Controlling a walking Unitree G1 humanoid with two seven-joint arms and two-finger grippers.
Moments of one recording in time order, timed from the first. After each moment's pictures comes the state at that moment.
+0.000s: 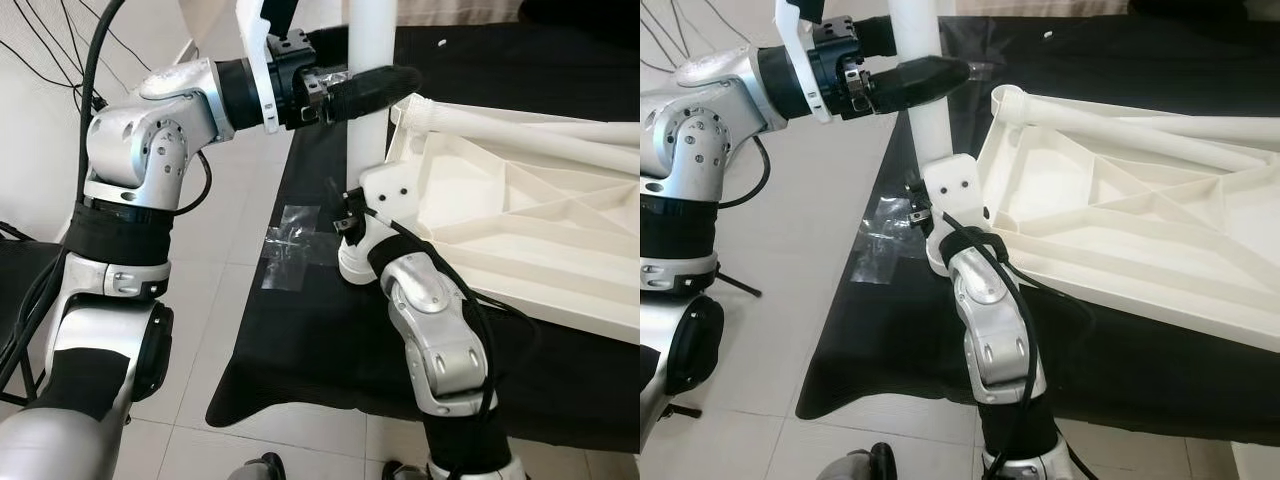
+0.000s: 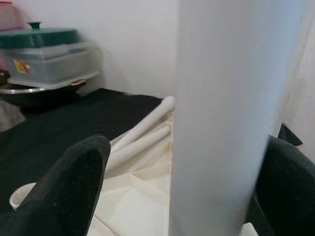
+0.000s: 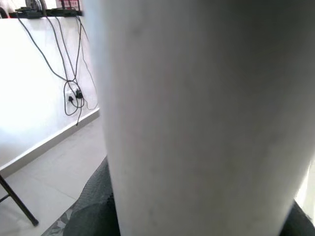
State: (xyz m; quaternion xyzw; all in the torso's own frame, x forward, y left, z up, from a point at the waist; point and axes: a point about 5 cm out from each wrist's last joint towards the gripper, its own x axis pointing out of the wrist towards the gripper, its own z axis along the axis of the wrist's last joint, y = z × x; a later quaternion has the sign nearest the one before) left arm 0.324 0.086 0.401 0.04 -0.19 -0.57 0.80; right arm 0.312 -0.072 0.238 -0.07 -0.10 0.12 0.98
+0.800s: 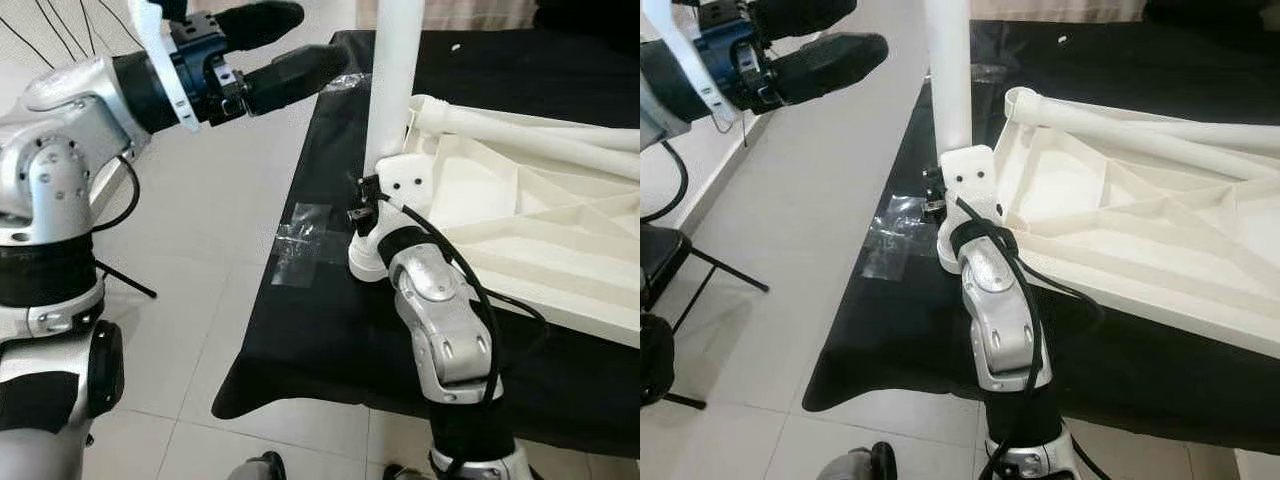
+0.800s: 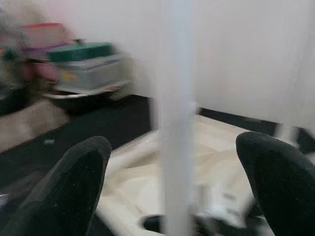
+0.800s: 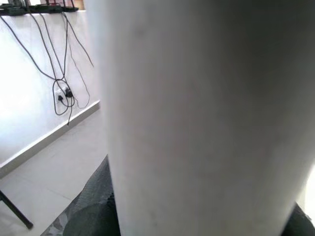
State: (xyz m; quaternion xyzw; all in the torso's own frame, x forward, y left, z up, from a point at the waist) left arm 0.278 0.136 0.404 0.05 -0.21 -0.55 0.81; right arm 0.317 -0.087 0.242 -0.05 -0.09 0.08 0.99
